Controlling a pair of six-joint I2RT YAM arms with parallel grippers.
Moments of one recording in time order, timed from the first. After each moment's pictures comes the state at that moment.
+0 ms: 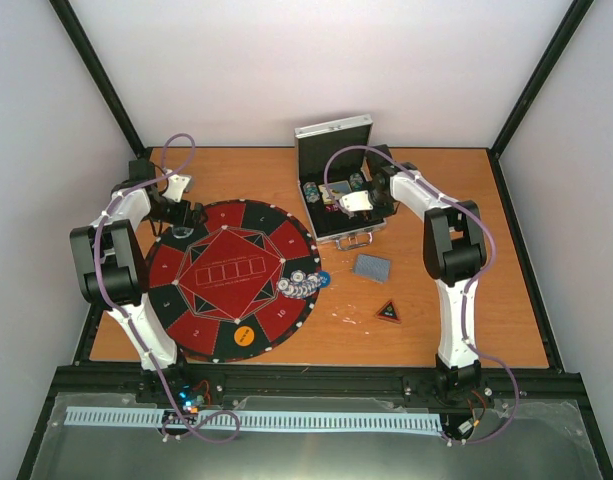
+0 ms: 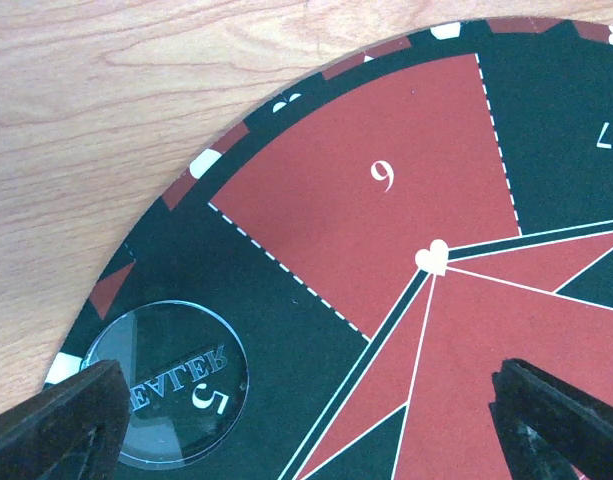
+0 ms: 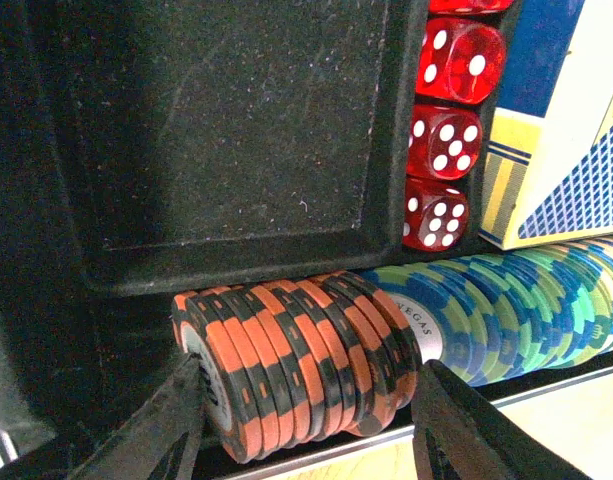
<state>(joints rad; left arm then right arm) 0.23 1.88 1.37 -0.66 0.39 0.41 0.29 2.21 1.76 -0.74 -0.01 -1.60</state>
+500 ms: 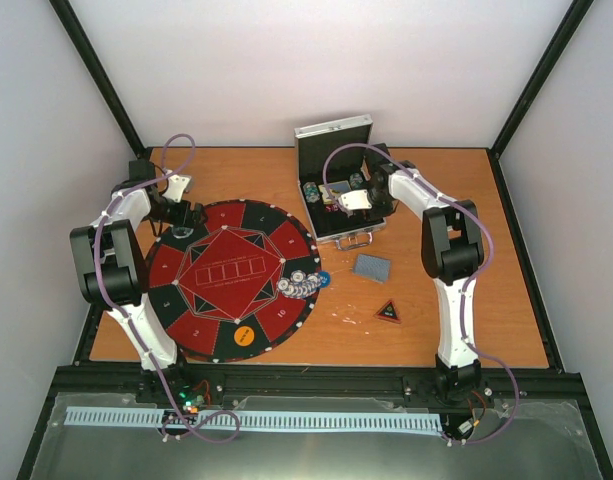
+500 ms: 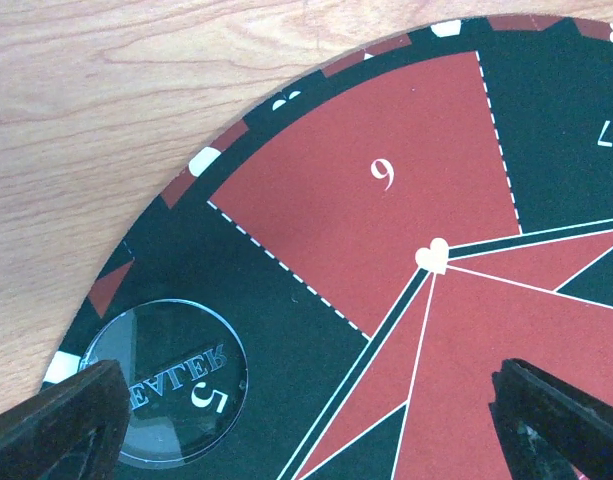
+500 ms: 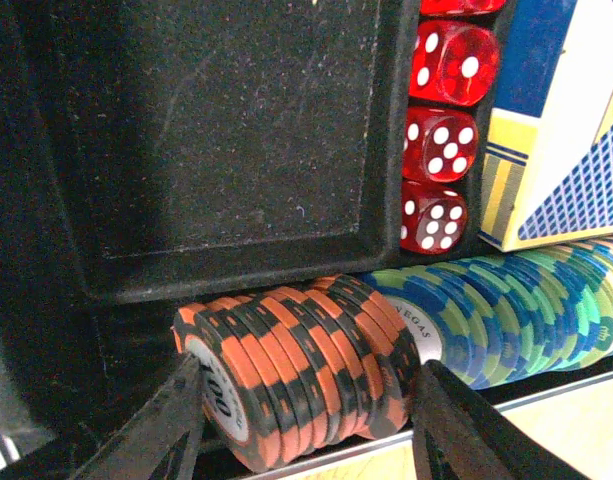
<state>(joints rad) 0.23 1.88 1.37 -0.66 0.39 0.41 0.30 2.24 1.79 -0.76 -0.02 -1.57</state>
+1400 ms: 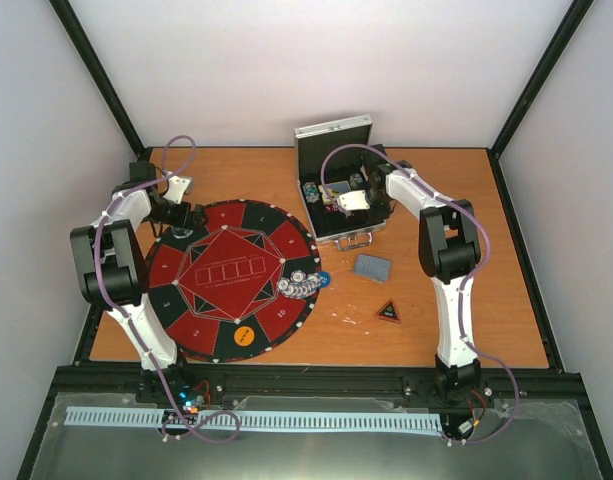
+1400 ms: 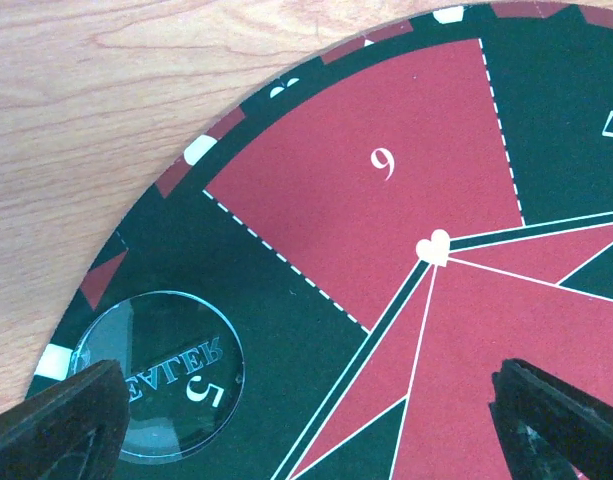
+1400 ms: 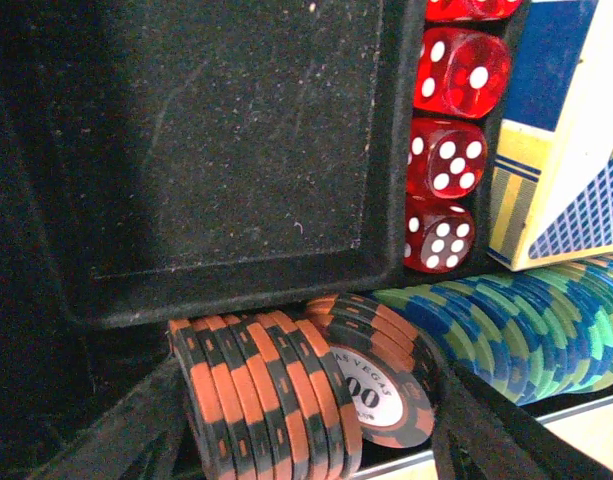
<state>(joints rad) 0.23 1.88 1.36 -0.66 0.39 0.41 0.31 2.26 1.83 -0.80 -0.01 -1.55</state>
